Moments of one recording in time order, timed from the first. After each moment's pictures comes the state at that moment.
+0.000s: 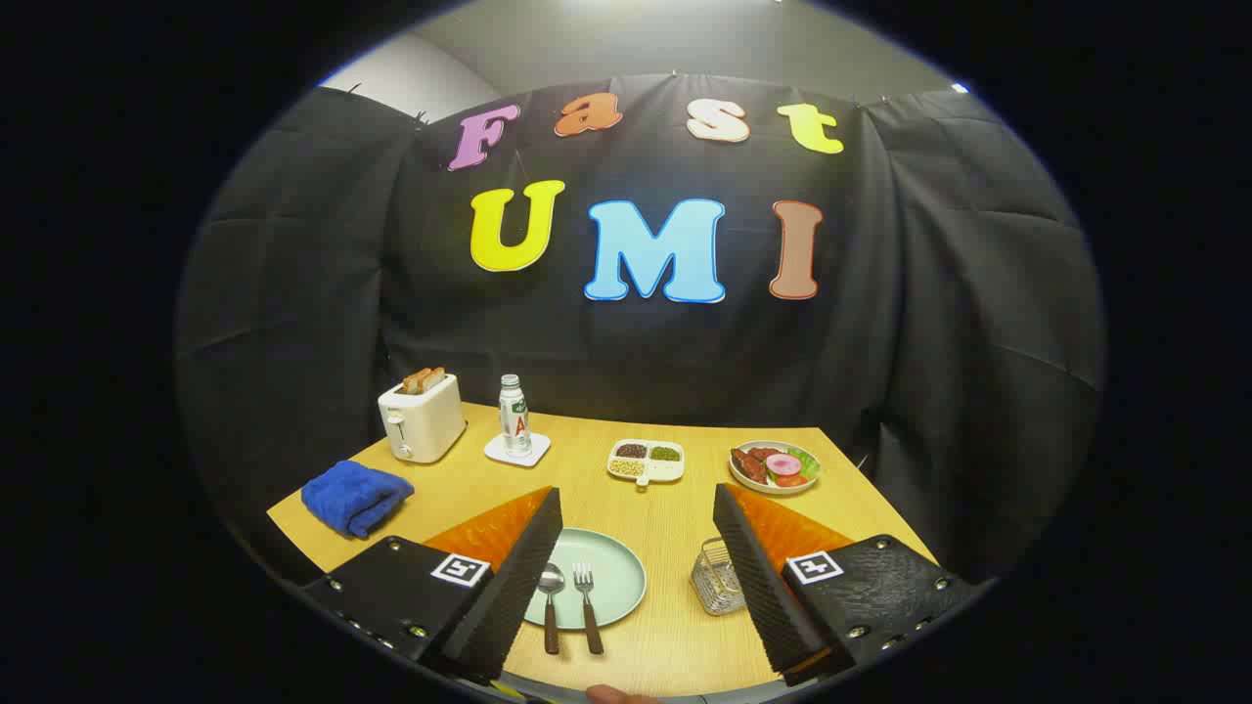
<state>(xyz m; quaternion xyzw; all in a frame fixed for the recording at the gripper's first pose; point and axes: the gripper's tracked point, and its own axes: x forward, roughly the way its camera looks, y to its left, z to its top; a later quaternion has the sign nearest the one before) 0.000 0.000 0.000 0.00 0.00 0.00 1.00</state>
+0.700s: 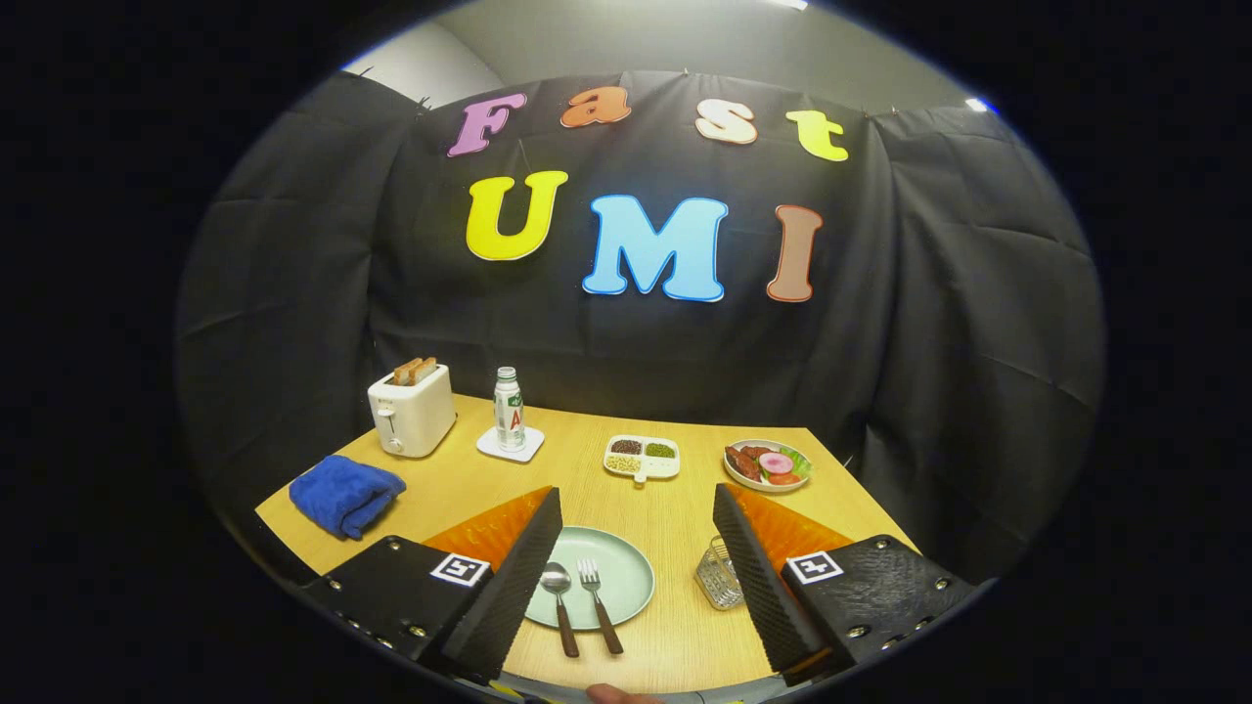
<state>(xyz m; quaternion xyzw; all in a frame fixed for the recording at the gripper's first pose) -0.007 0.026 -0.006 -0.02 0.01 -0.02 1.00</state>
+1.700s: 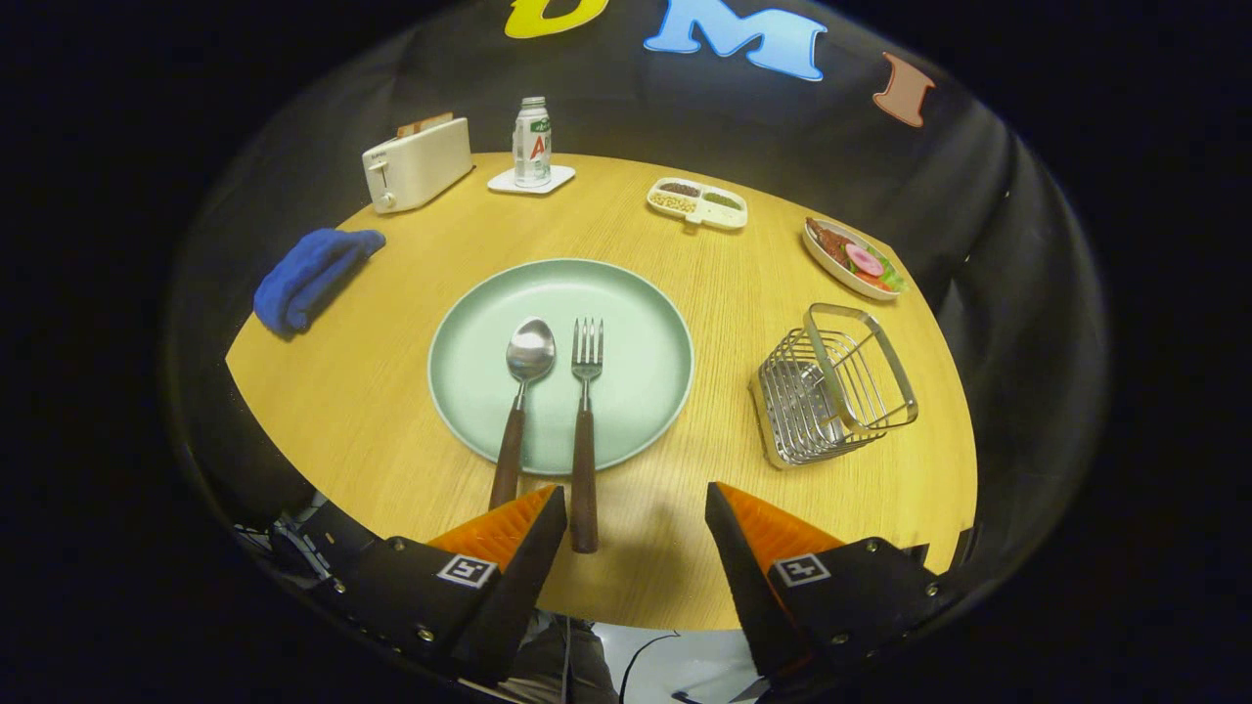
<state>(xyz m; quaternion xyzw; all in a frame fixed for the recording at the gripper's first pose) 0.033 0.018 -0.223 -0.08 0.36 0.05 0.93</state>
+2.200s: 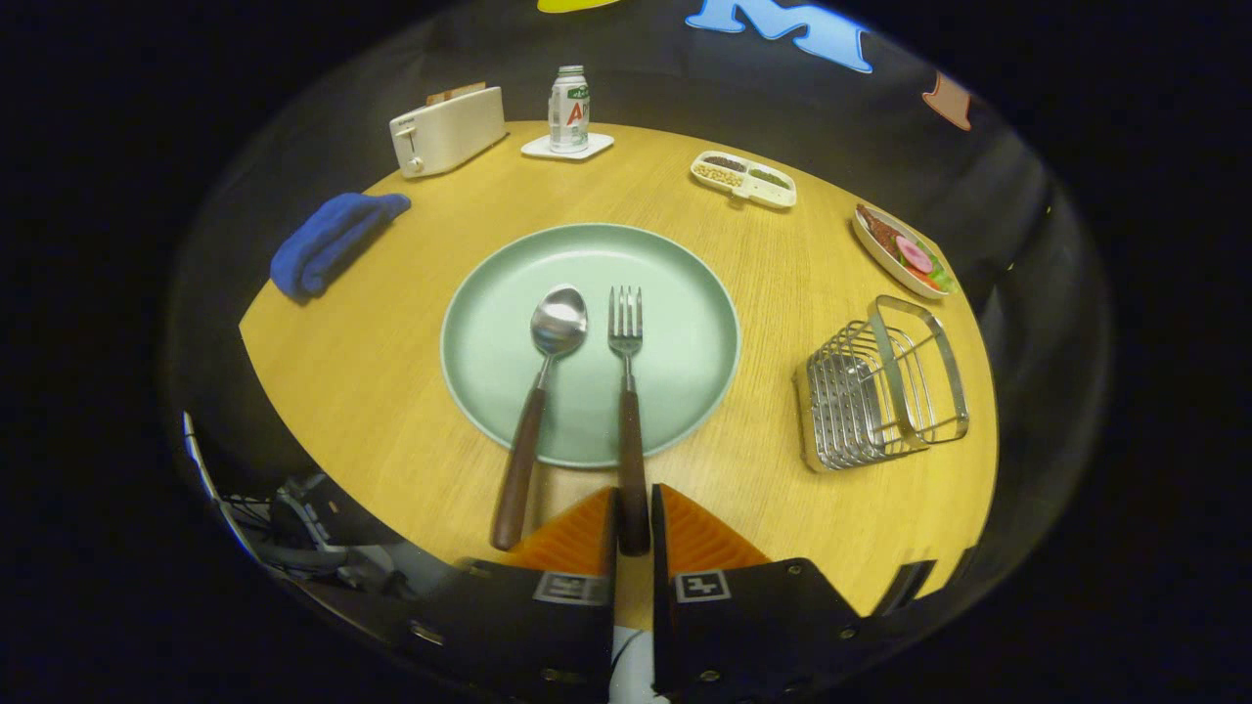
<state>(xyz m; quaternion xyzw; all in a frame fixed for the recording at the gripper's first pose) 0.033 0.017 -0.219 -0.11 0.40 0.08 0.91</state>
